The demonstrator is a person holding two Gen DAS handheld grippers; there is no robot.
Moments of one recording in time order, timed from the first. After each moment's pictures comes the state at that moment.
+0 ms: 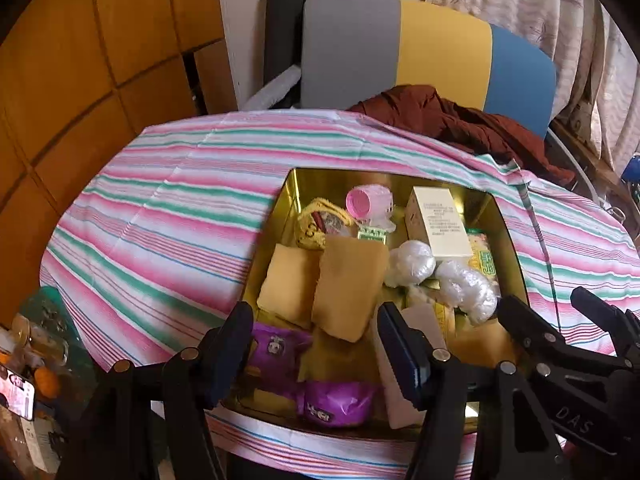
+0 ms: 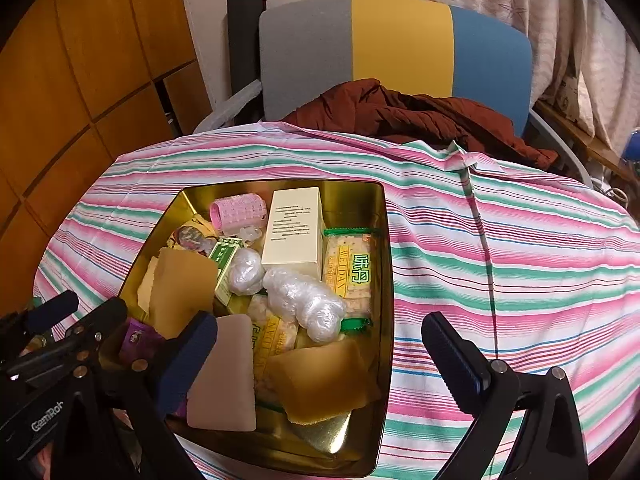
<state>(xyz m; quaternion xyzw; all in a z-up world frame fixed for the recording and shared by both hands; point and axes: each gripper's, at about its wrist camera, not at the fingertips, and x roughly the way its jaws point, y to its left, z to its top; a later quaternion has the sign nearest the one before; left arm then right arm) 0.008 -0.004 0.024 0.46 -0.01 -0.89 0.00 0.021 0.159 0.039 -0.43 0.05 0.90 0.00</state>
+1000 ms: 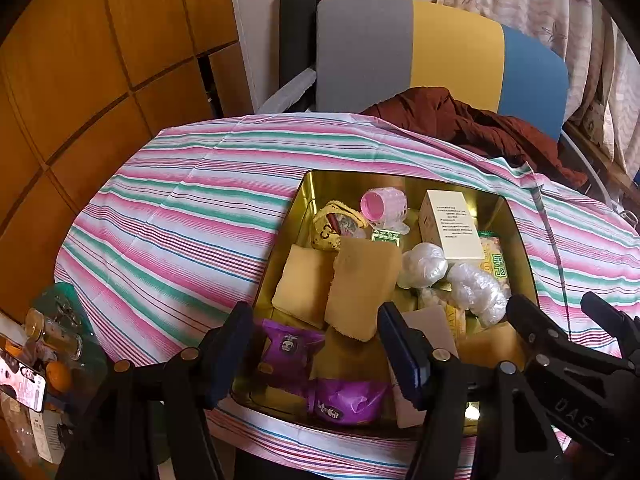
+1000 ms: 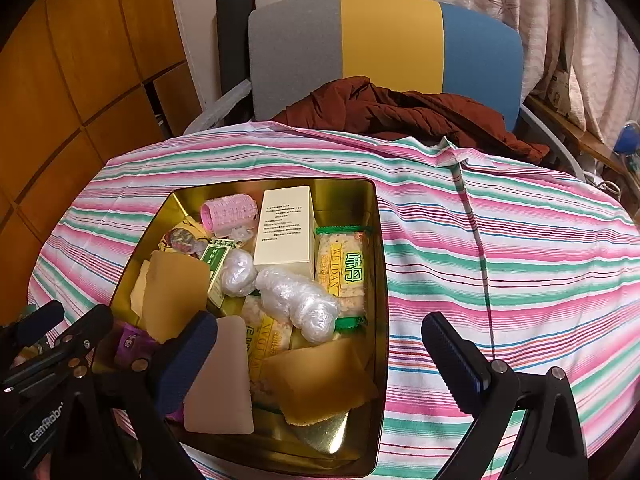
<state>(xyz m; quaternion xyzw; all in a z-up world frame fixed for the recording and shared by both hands) 0.013 -0.003 0.030 0.45 -0.02 -0.89 0.04 0.019 0.159 0.037 -0.44 0.05 0.90 0.02</state>
